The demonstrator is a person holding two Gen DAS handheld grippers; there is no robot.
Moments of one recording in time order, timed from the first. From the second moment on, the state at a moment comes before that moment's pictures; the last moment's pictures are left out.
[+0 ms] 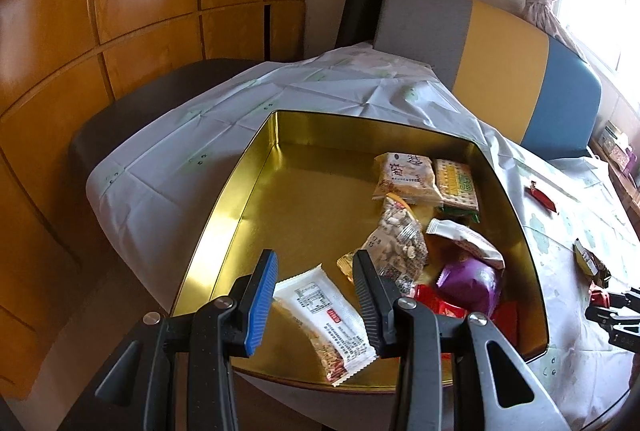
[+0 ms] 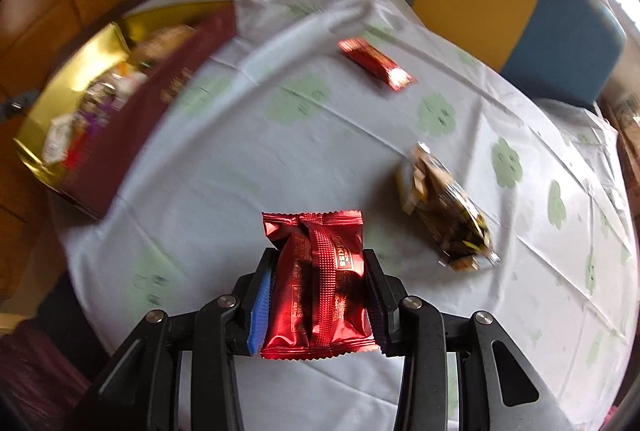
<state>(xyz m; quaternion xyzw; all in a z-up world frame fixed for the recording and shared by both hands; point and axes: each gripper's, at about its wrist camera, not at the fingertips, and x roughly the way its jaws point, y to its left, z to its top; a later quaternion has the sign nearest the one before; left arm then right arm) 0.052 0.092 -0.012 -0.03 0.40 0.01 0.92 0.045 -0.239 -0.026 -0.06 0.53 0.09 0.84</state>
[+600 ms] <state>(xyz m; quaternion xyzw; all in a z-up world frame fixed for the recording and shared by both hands) 0.054 0.123 -0.013 -0.07 0.38 0.05 0.92 0.094 -0.042 0.020 -0.04 0.46 0.29 0.84</state>
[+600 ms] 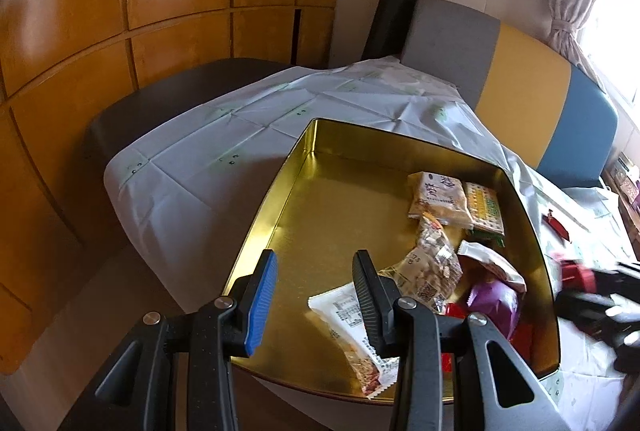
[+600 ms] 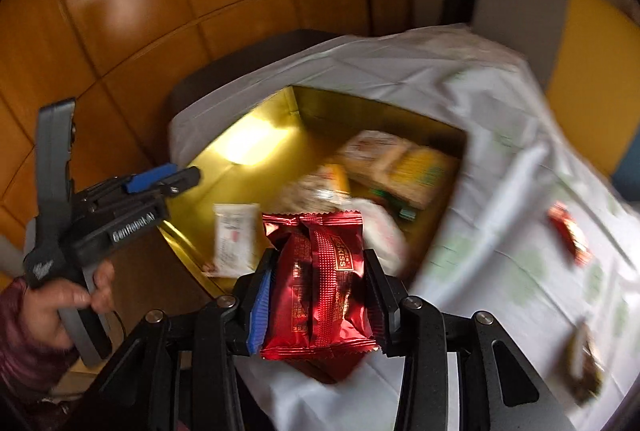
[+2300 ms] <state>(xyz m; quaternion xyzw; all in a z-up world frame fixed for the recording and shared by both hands) 0.049 0.096 -0.015 -0.04 0.39 0.01 0.92 0.081 -0.053 -0.002 -0.01 0.47 0.27 0.84</state>
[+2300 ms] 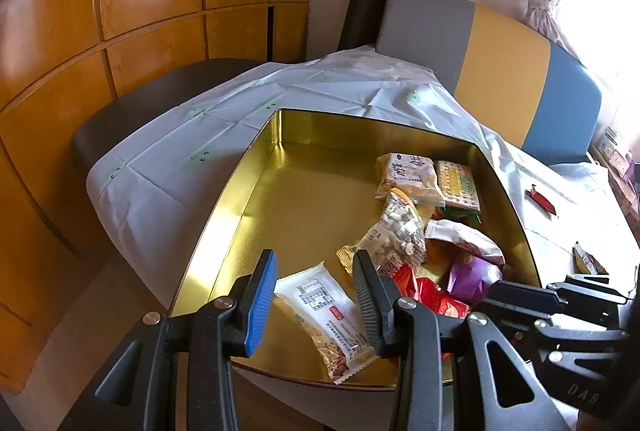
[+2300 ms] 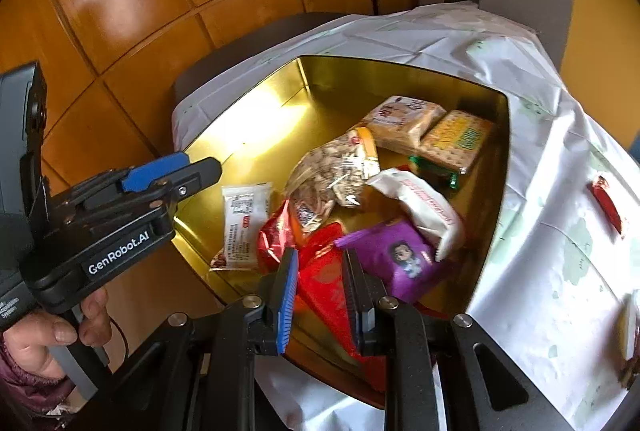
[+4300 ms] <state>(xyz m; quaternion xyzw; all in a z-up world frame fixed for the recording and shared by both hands) 0.104 -0.142 0.013 0.04 0.46 -0.24 0.86 0.044 -0.416 0.013 0.17 0.46 -0.15 0.86</state>
